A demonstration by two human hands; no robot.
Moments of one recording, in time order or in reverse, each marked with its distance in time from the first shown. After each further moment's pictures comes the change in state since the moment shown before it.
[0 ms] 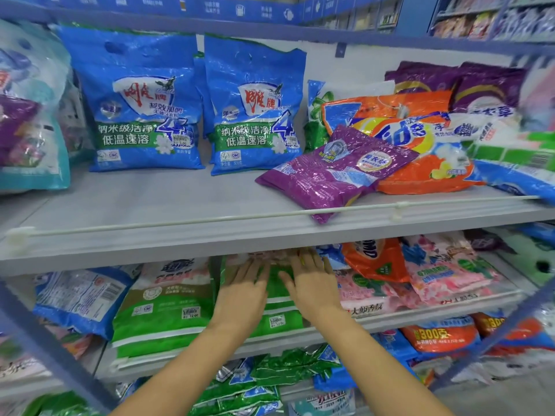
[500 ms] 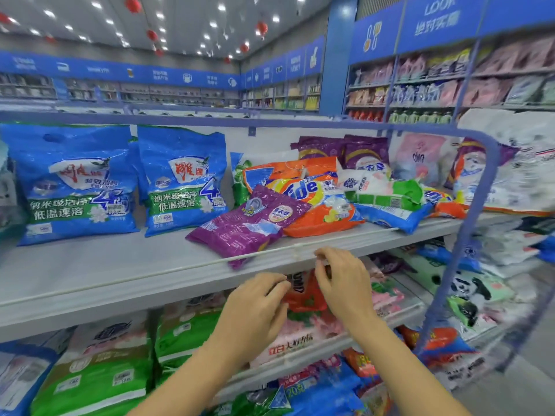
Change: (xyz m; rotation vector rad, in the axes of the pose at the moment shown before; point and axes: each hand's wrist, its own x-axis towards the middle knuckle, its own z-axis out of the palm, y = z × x) left_hand 0.028 0.119 -0.119 -0.339 0.373 0.464; right_hand -0.071 0.118 -0.145 0.161 0.666 0.058
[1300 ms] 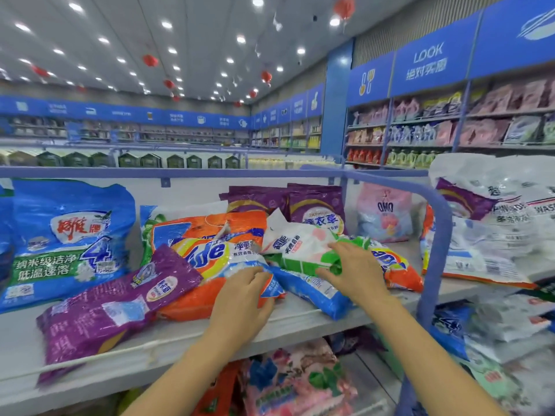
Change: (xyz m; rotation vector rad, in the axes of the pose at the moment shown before) left_hand 0.233 0.043 0.138 0.109 0.002 -0.287; right_hand 0.177 0.265 -0.046 -0.205 -0.218 -0.029
